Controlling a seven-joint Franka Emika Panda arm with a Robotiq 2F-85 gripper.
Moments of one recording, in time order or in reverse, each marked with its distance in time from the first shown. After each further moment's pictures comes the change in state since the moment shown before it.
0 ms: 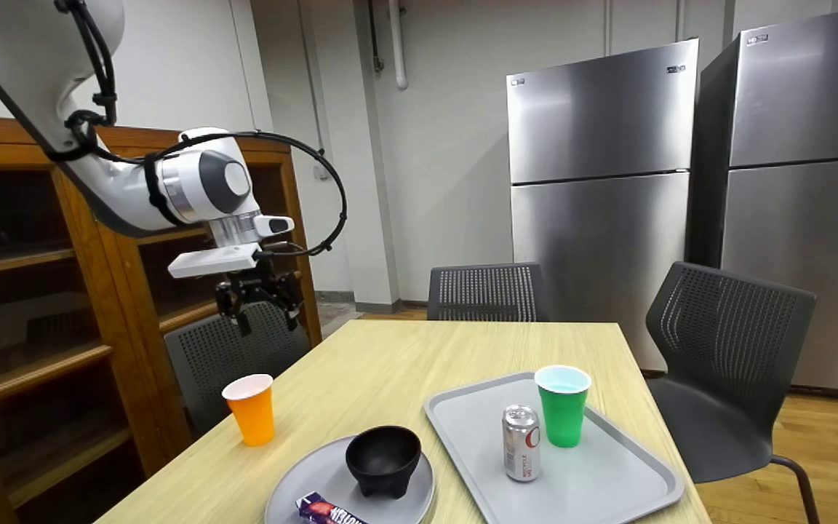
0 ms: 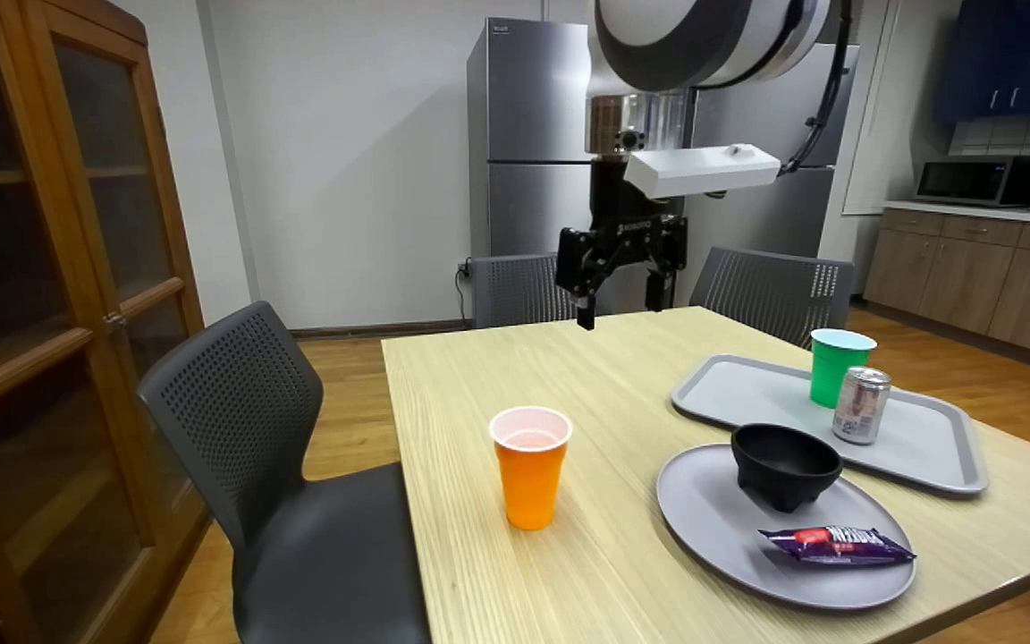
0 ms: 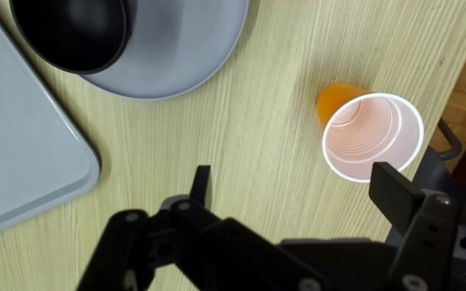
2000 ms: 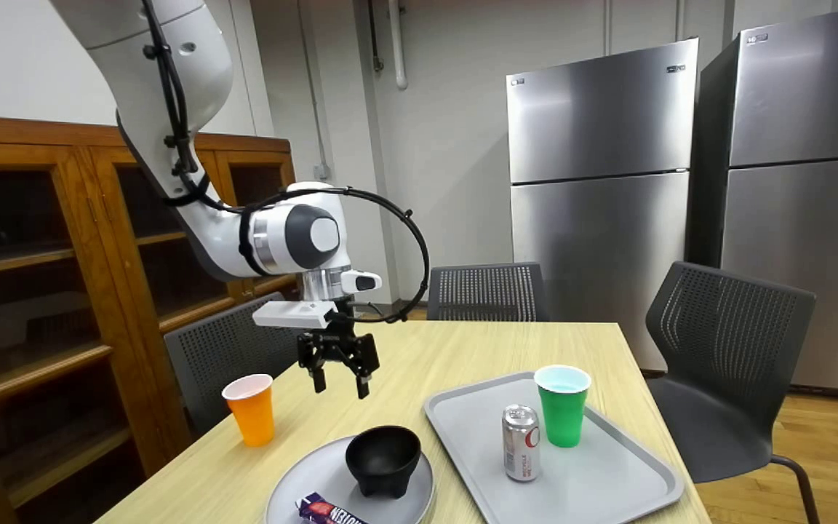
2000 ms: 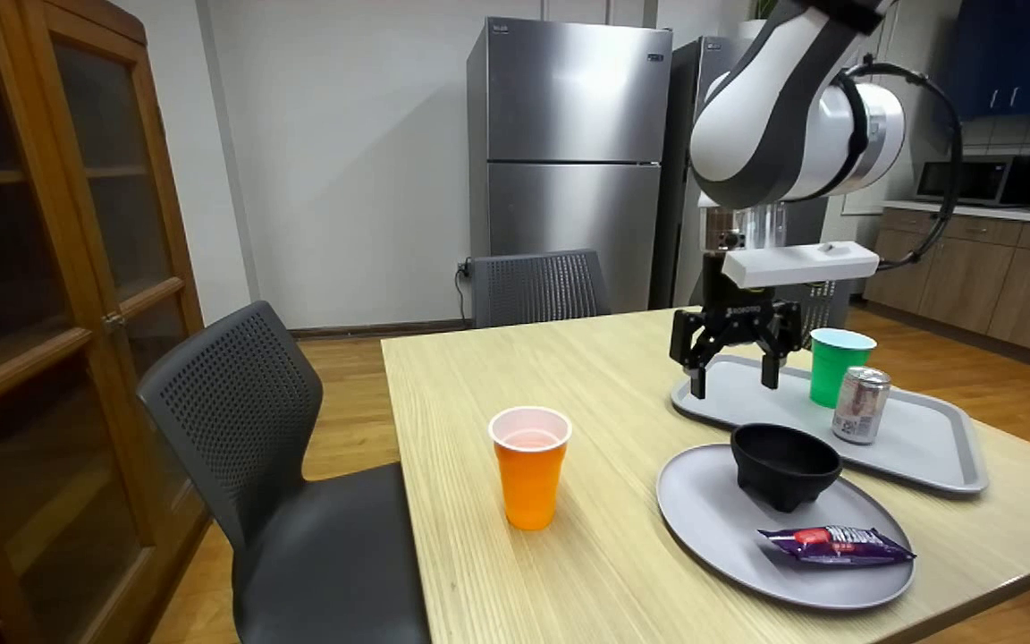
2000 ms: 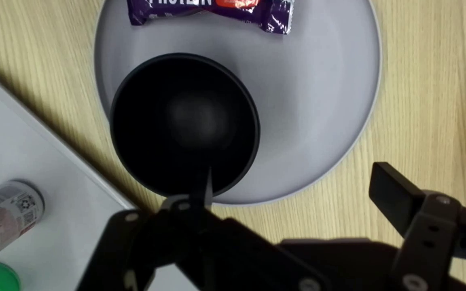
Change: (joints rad) arm -0.181 0.164 -0.101 -0.041 0.065 0.045 0.003
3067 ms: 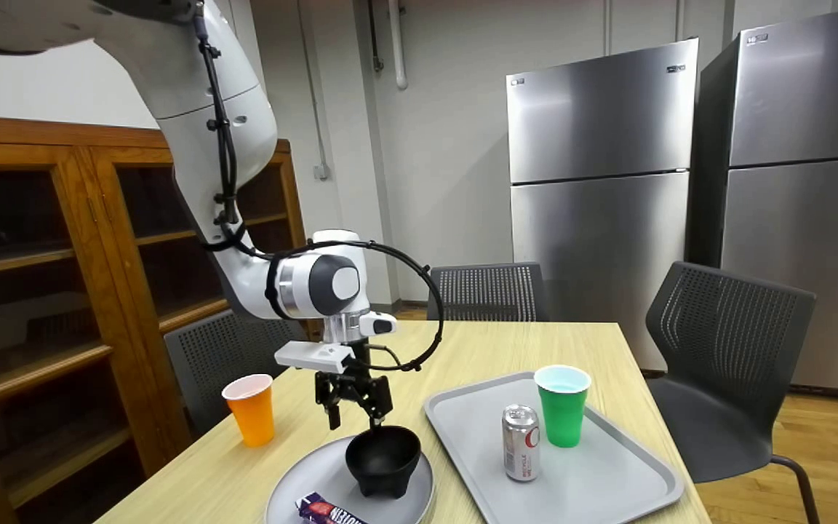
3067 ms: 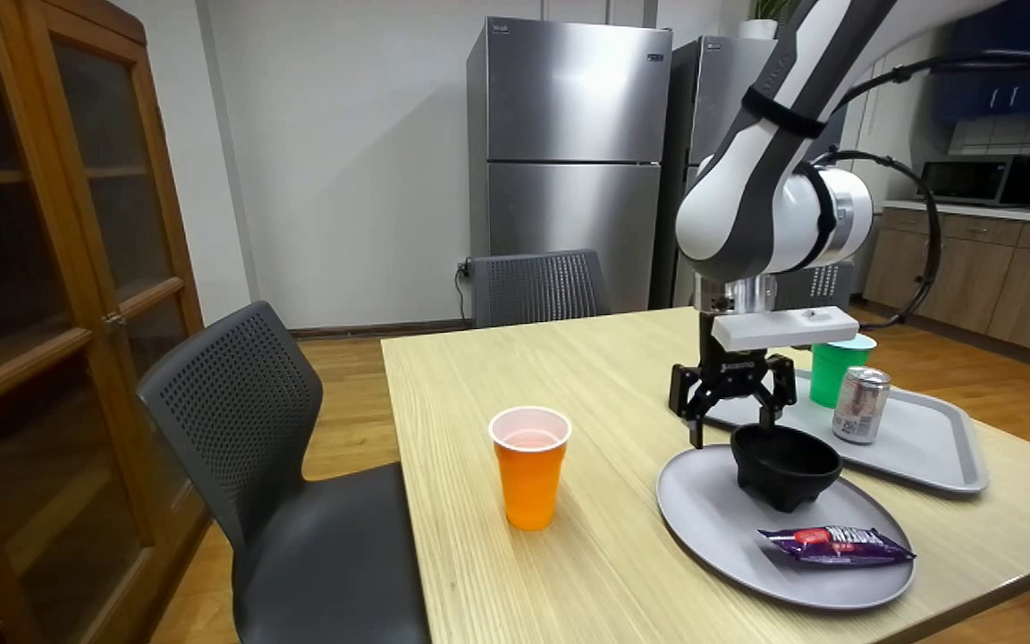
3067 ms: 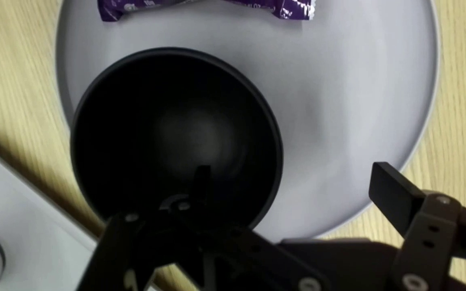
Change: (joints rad) arm -0.006 0.205 -0.021 0.077 0.039 0.074 0.000
